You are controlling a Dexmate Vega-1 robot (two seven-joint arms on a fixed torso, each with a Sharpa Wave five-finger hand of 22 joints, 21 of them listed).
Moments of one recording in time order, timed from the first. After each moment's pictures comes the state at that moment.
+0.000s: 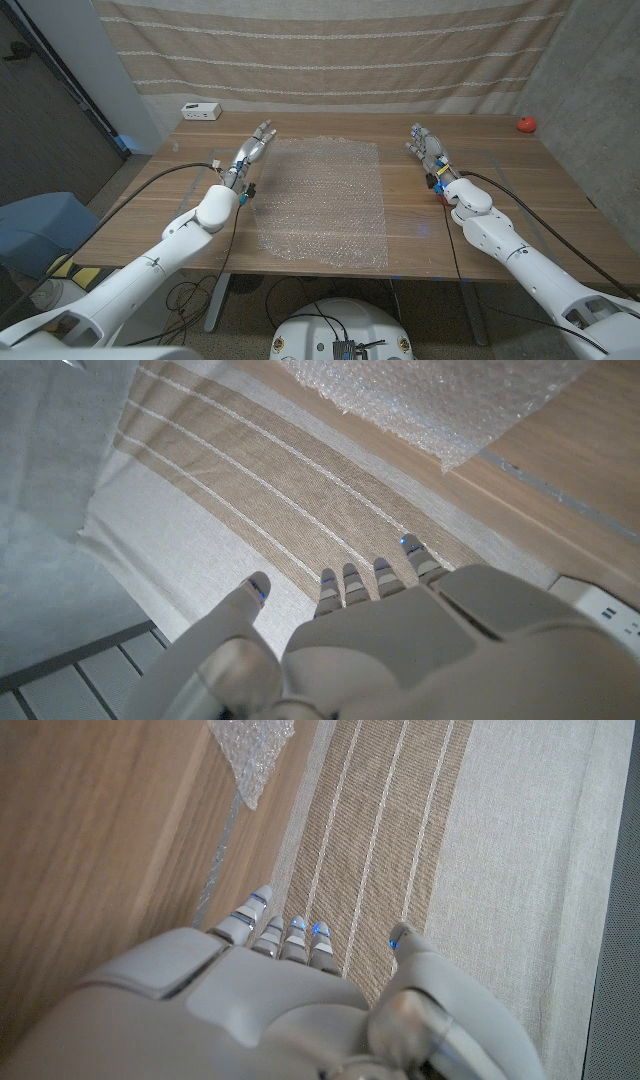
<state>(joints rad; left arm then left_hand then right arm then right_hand) 0.93 0.71 0.45 -1.55 0.03 -0.22 0.36 0.12 0.12 0.64 0.11 0.22 -0.03 -0.06 0.22 0.17 -0.06 -0.03 0.26 0.18 -0.09 0.05 0.21 0.17 -0.17 0.14 0.56 0.18 -0.83 -0.52 -0.39 -1.31 0.61 0.26 0.01 0.26 0.13 0.37 0.07 0.21 0.02 0.03 0.19 0.17 0.02 0.05 0.21 0.18 -0.07 0.02 0.20 0.18 0.15 -0.01 0.21 0.17</state>
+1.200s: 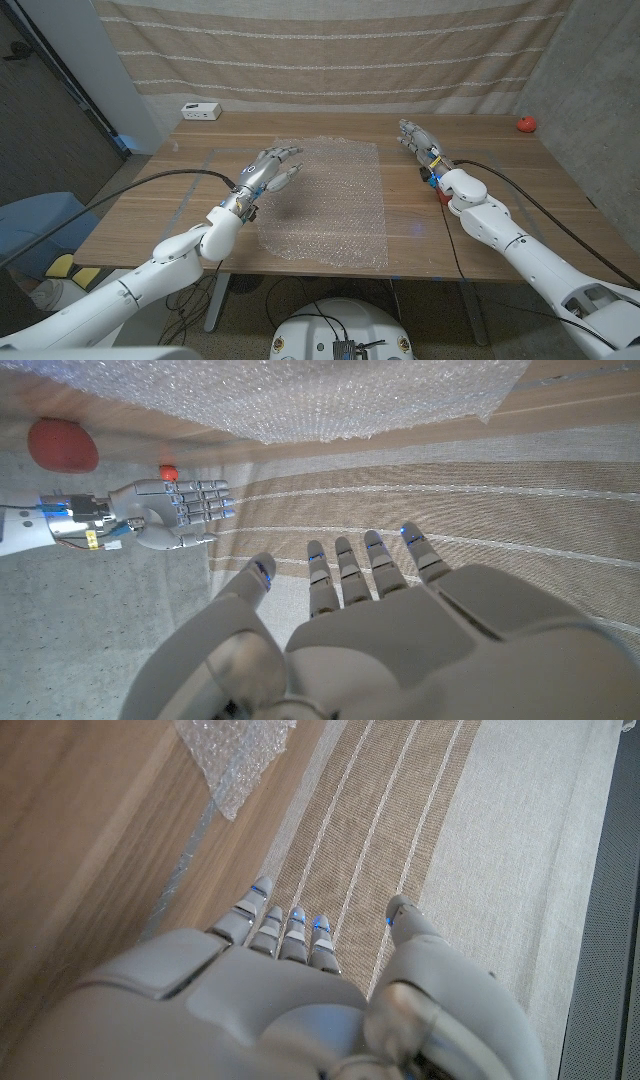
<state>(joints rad) 1.09 0.88 0.51 -1.85 0.50 -0.04 0.47 0.22 0.15 0.71 -0.02 0.18 0.26 -0.08 0.23 0.18 0.18 -0.02 0.28 0.19 0.14 0.03 0.22 0.17 -0.09 0.18 0.56 0.18 -0.78 -0.54 -0.44 -1.35 0.52 0.22 -0.01 0.42 0.14 0.43 -0.08 0.18 0.08 0.04 0.19 0.17 0.08 0.08 0.21 0.18 0.03 0.09 0.21 0.18 0.21 0.06 0.21 0.17</state>
